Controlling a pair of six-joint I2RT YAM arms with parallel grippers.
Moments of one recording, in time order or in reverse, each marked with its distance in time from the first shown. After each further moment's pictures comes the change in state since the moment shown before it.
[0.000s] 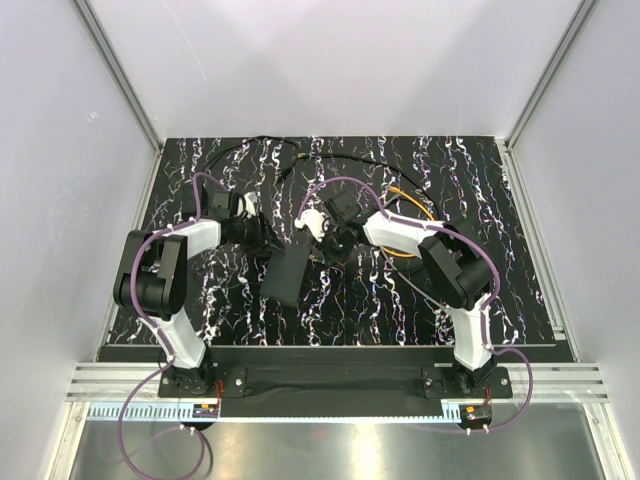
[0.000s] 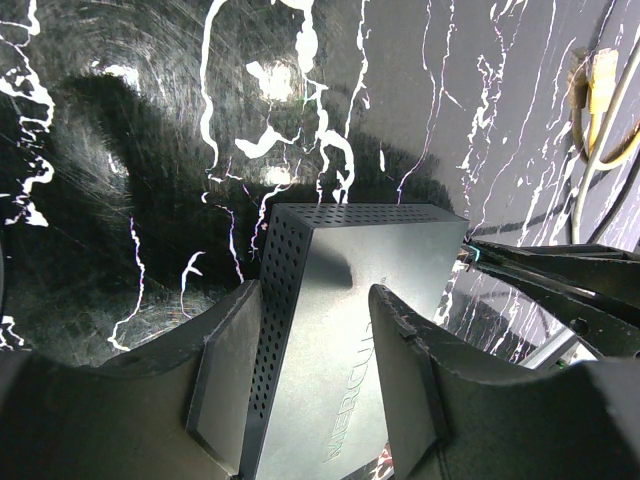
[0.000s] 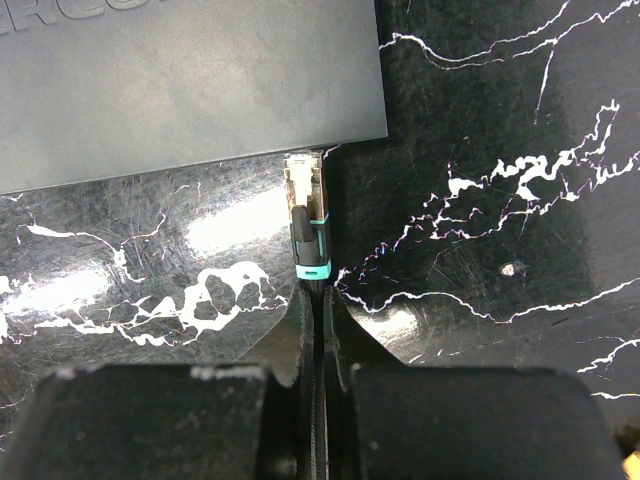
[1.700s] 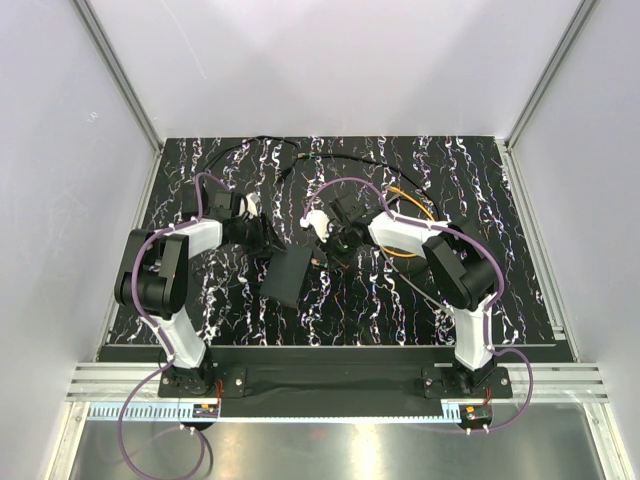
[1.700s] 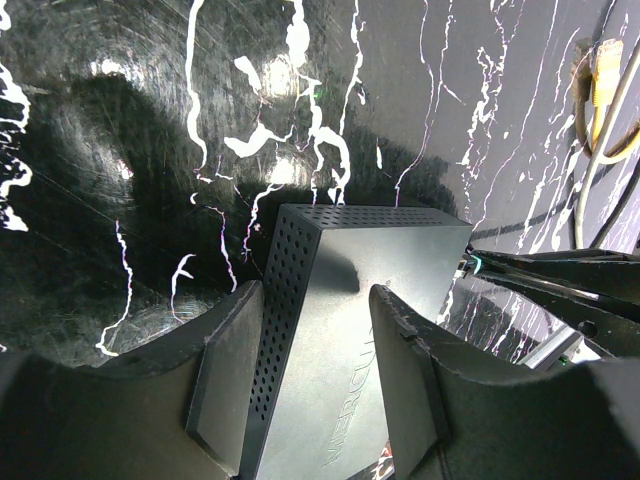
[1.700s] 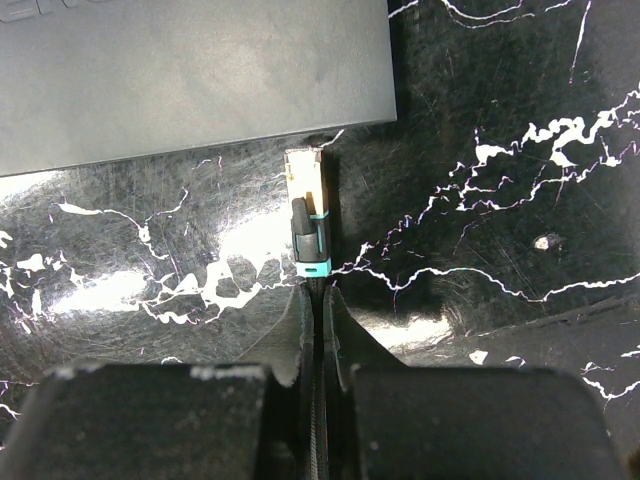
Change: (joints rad) left arm -0.009 0.009 0.004 -0.003 0.001 0.006; right arm -0.024 -0.025 -0.042 -0.003 -0.061 0.034
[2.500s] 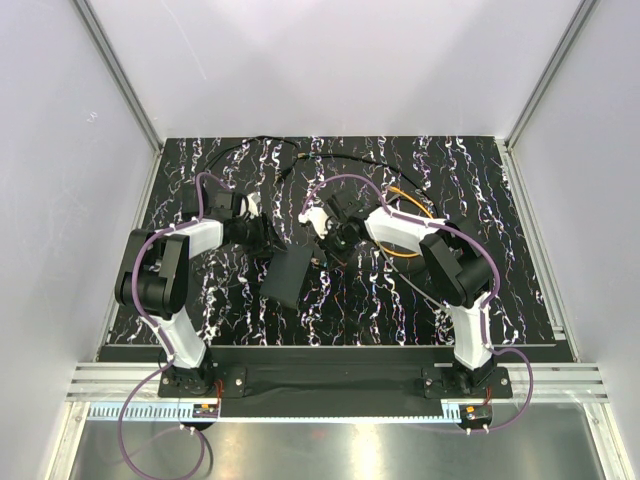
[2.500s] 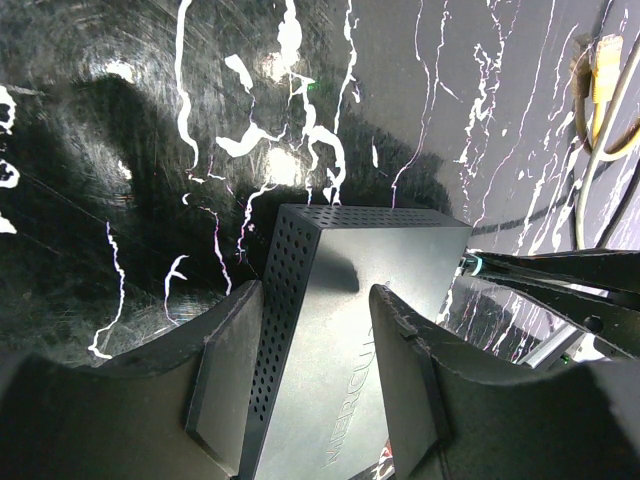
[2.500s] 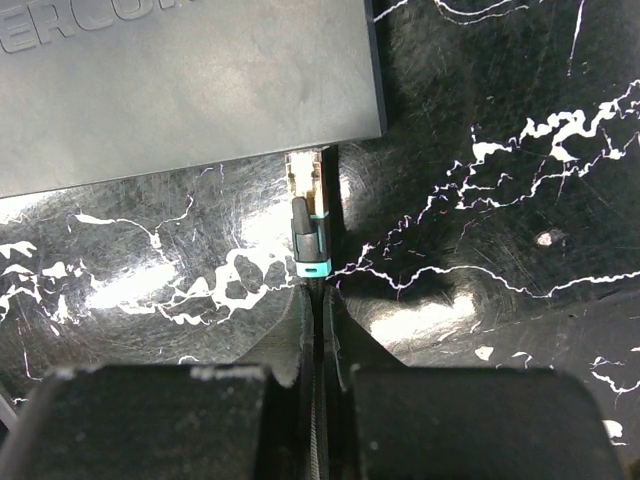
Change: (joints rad) left arm -0.007 0.000 0.000 0.003 0.000 0.000; right arm 0.000 0.034 0.079 -0.083 0.000 0.053
